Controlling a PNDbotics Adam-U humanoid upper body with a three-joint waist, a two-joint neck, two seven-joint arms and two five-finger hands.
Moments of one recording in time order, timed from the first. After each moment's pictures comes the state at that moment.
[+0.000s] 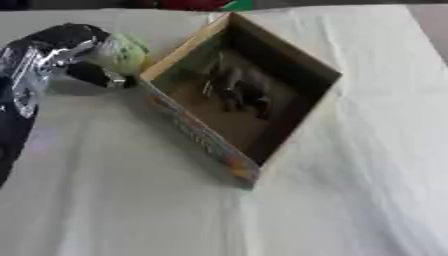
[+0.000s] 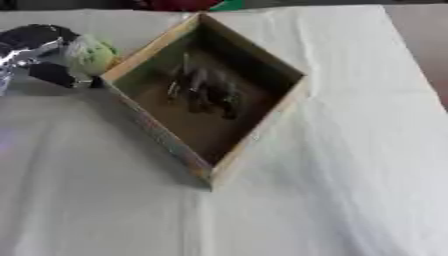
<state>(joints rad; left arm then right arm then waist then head) -1.09 0.53 -0.09 -0.90 -1.12 -0.17 -0.38 -0.32 -0.47 -0.07 -1.98 0.03 -0.18 -0.44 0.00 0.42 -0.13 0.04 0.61</state>
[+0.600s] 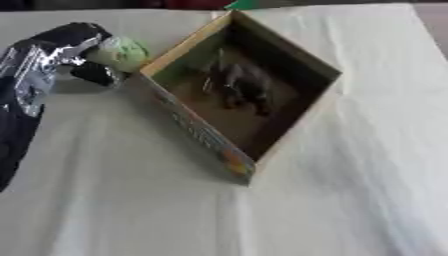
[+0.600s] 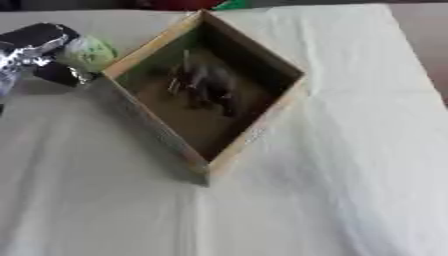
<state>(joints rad) -1.09 0.52 -0.09 -0.91 -1.04 -0.13 -0.39 -0.31 -0.47 -0.07 -1.98 0.03 -0.16 -0.44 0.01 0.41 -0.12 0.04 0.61</state>
